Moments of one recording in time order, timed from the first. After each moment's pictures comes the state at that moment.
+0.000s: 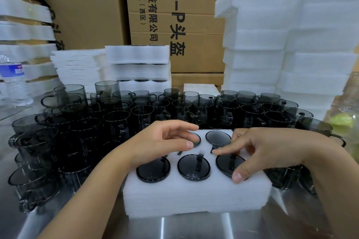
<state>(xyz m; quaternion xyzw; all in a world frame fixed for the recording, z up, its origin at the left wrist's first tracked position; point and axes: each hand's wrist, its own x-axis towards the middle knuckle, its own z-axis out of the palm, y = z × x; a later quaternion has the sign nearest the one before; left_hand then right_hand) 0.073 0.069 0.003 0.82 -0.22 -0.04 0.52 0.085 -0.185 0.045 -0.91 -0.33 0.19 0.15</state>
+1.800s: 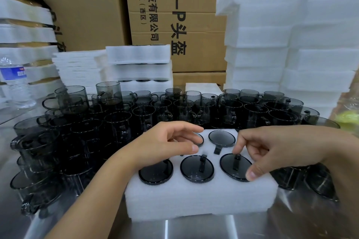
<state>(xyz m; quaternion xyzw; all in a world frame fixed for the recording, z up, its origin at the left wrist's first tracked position) 0.075 0.066 0.003 0.82 -0.24 -0.04 0.52 0.091 -0.201 0.045 -0.90 -0.29 0.22 0.23</state>
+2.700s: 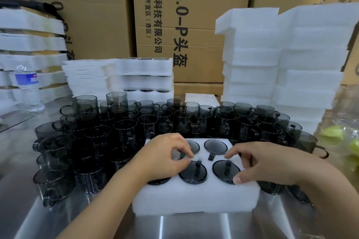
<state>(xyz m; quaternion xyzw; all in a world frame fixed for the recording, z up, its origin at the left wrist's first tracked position) 0.063 0.058 -0.004 0.91 -0.23 0.14 0.31 0.063 -0.195 0.041 -0.96 -0.22 0.10 0.16</state>
